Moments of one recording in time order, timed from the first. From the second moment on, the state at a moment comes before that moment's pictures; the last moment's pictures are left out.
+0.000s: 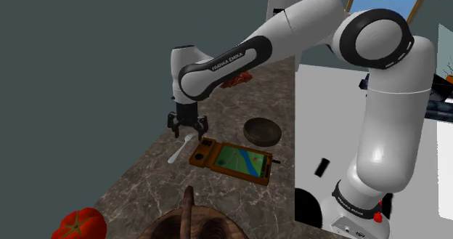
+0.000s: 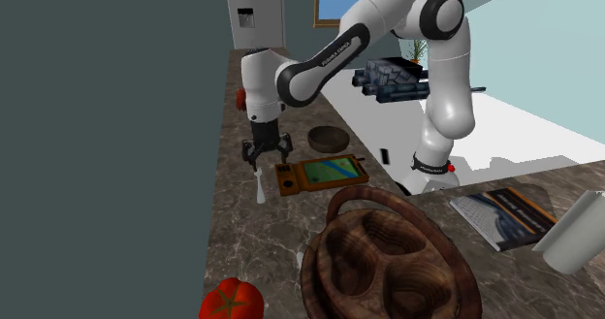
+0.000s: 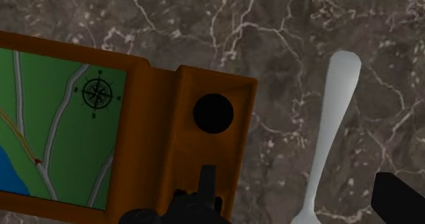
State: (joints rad) arm -0.03 0.30 0.46 -1.87 0.01 2.12 1.41
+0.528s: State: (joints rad) arm 0.02 0.46 0.42 -1.75 -0.04 2.18 1.52
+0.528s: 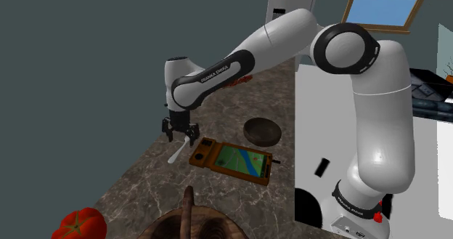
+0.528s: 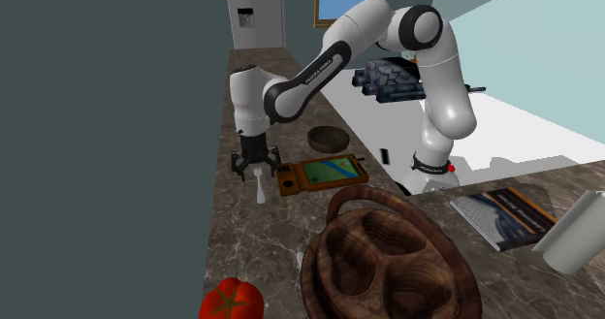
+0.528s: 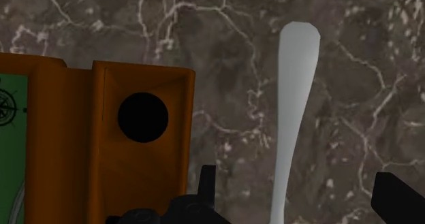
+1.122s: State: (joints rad) arm 0.03 0.49 0.42 -1.77 -0.05 2.22 1.53
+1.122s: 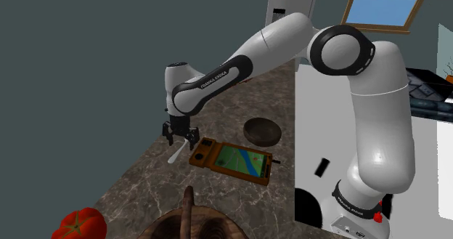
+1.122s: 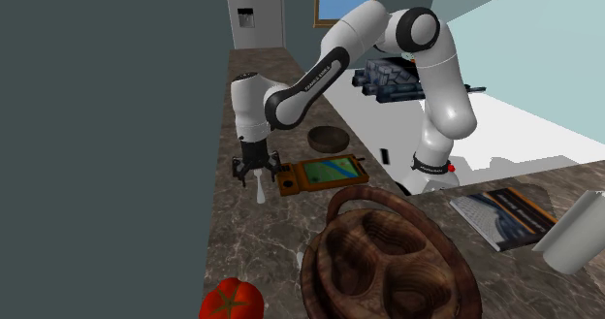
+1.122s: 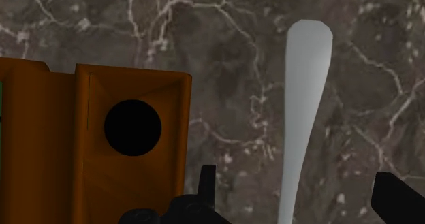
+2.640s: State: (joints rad) arm 0.01 0.41 0.43 -1.72 -0.03 2.10 1.53
